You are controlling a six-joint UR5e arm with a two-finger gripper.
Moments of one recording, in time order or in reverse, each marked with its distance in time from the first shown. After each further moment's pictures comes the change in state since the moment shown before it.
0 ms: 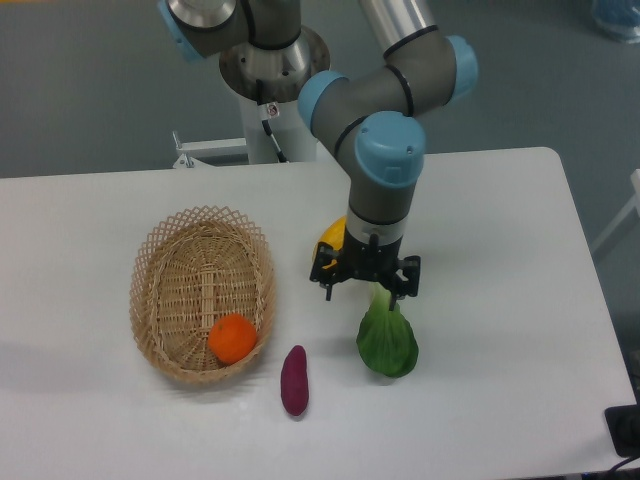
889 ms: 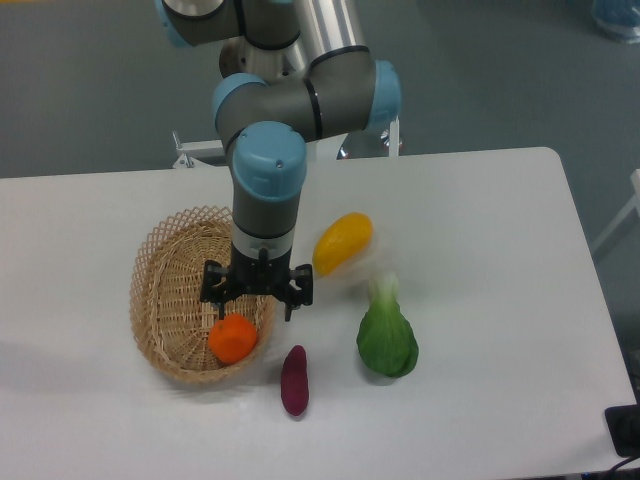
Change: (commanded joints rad) arm -0.224 -0.006 0.011 -0.006 0.015 -0.370
